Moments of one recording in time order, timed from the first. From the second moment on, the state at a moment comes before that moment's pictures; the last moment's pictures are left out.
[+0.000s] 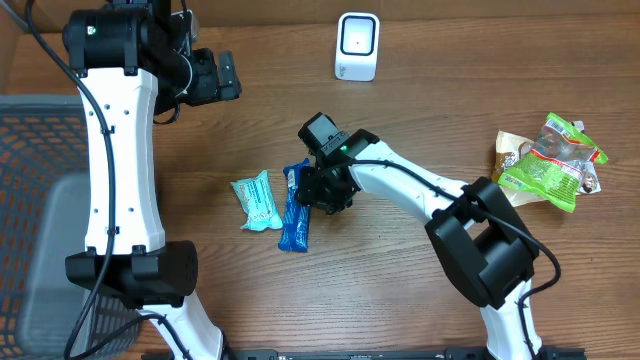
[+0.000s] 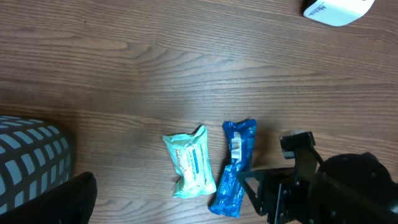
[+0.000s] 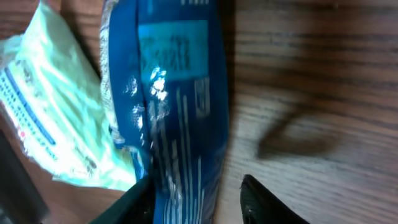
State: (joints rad) left arm 0.00 1.95 2.34 -1.61 0.10 -0.19; right arm 0.71 2.14 1.55 -0.72 -0.38 0.77
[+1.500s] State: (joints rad) left arm 0.00 1.95 2.34 -1.61 0.10 -0.19; right arm 0.42 2.12 1.63 -0.96 -0.55 0.00
